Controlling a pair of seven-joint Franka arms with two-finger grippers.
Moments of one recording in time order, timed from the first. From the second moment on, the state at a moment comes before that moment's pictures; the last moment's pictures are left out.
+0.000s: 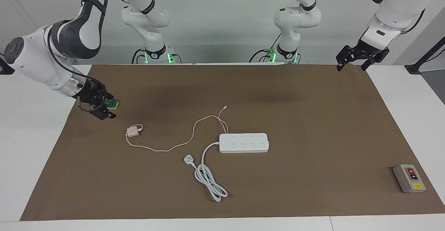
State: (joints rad) left arm -0.05 -0.08 0.03 -1.65 0.00 1.51 0.05; right arm -0.11 0.22 -0.10 -1.68 0.31 1.69 0.99
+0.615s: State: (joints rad) left arm -0.05 -0.08 0.03 -1.65 0.00 1.51 0.05; right arm -0.17 0.37 -0.10 -1.68 0.42 1.72 0.93
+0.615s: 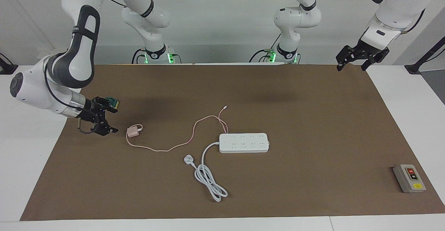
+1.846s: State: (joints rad) left arm -0.05 -0.08 0.04 -1.65 0.00 1.50 0.05; right arm -0.20 0.49 -0.09 -1.73 0.57 1.77 0.76
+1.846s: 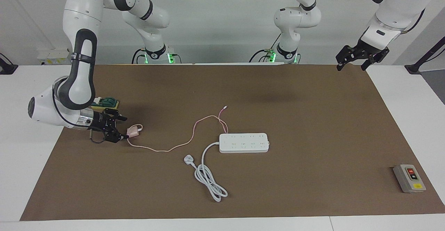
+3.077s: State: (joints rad) left arm -0.04 -0.08 0.04 -1.77 -0.69 1.65 0.06; right arm -0.17 0.52 -0.10 -1.79 0.65 1.88 0.71
